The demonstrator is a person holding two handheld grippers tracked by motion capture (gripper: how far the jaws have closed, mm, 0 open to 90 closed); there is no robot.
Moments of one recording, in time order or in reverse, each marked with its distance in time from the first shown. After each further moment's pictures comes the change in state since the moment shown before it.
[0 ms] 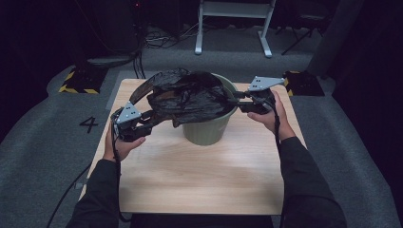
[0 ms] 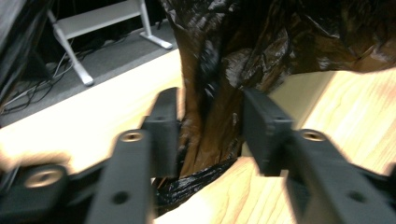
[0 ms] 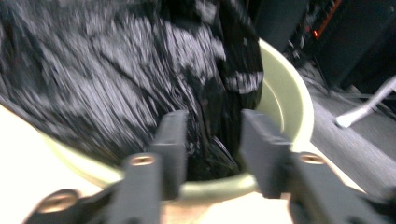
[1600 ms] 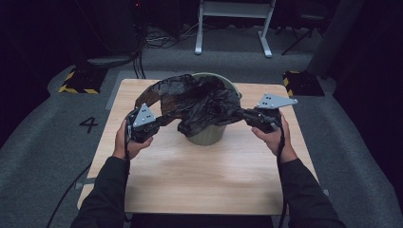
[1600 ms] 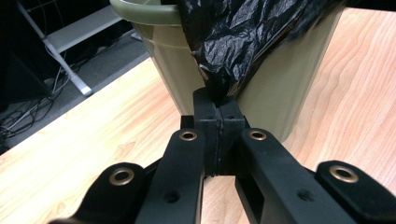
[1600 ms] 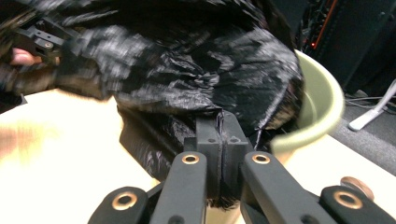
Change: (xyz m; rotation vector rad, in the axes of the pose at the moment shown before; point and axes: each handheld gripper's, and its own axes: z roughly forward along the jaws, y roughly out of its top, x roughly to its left) left arm -0.021 0.008 0.020 0.050 -0.021 0.138; right arm 0.043 -0.026 -0.032 -0.110 -0.008 0.113
